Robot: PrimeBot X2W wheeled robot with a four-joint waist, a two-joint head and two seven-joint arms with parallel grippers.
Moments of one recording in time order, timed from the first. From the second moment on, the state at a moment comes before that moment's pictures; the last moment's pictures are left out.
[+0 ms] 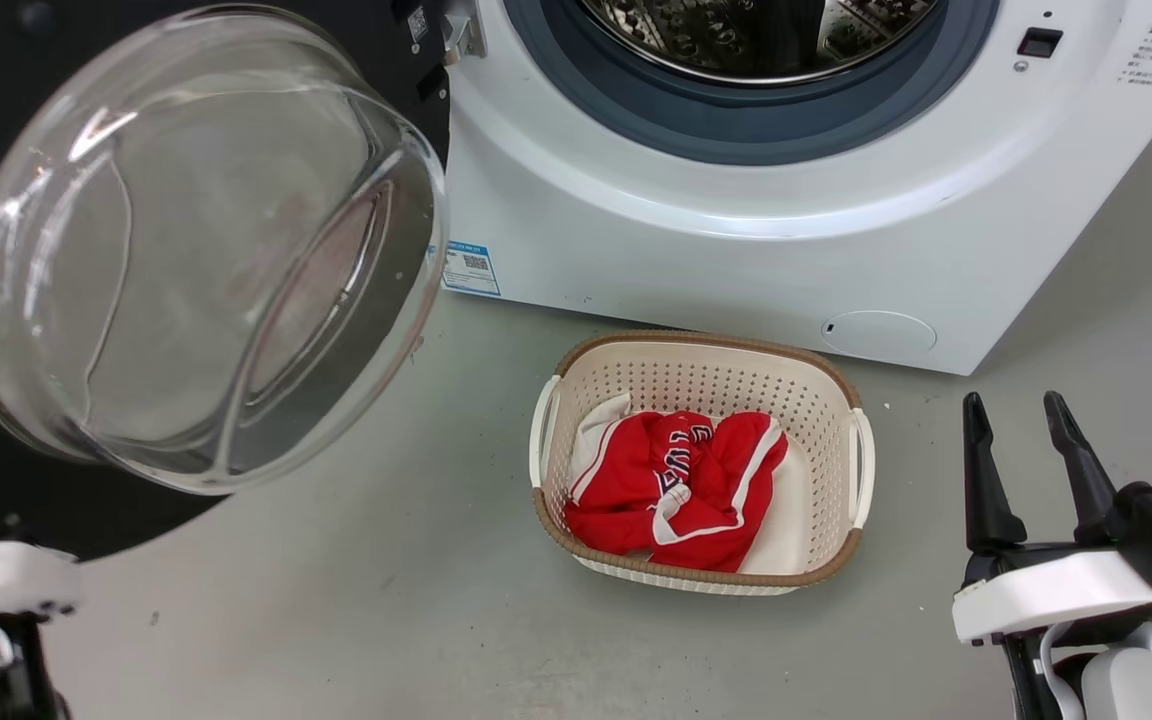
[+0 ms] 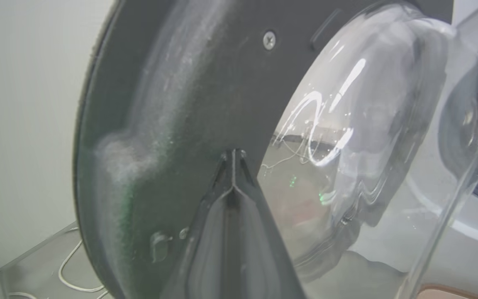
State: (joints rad) left arm -0.08 0.40 0.16 0.07 -0.44 0.20 -0.21; right arm -0.11 -0.05 -0.07 0.14 0.15 0.13 -0.24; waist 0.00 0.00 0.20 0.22
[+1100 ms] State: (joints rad) left arm 0.10 0.13 0.19 -0.04 -0.26 0.11 -0.26; right arm -0.10 -0.05 -0.05 0.17 0.15 0.13 -0.25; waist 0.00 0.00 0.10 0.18
